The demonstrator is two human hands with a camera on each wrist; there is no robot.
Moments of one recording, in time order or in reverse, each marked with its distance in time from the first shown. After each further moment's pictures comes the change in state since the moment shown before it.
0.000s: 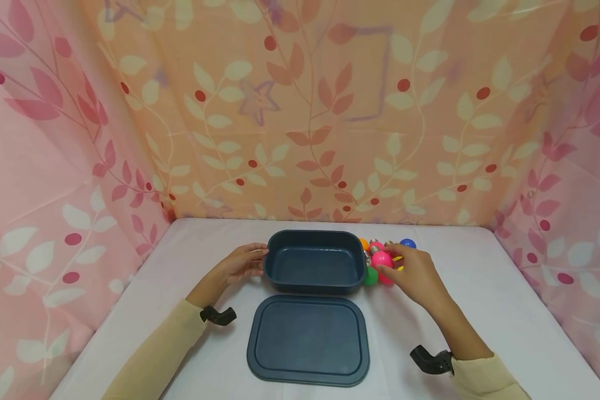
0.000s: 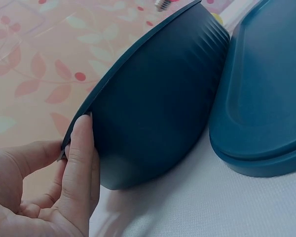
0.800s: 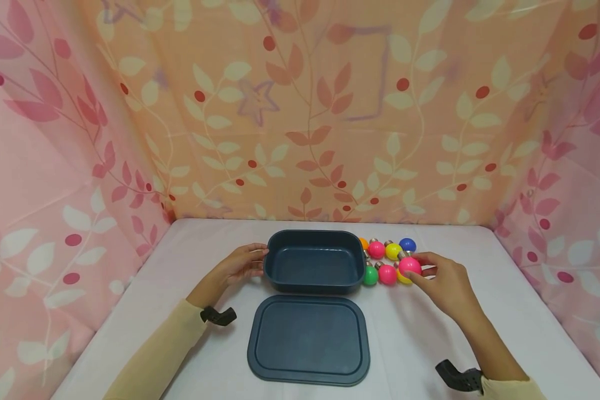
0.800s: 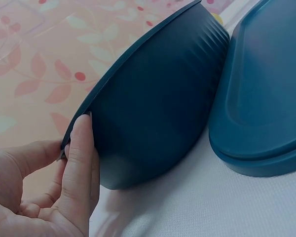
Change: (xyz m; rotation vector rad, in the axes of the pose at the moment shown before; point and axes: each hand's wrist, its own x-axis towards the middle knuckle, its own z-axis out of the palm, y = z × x) left_hand 0.000 -0.001 0.000 -0.010 -0.002 0.003; right_hand -0.026 0.034 -0.020 -0.054 0.055 0.095
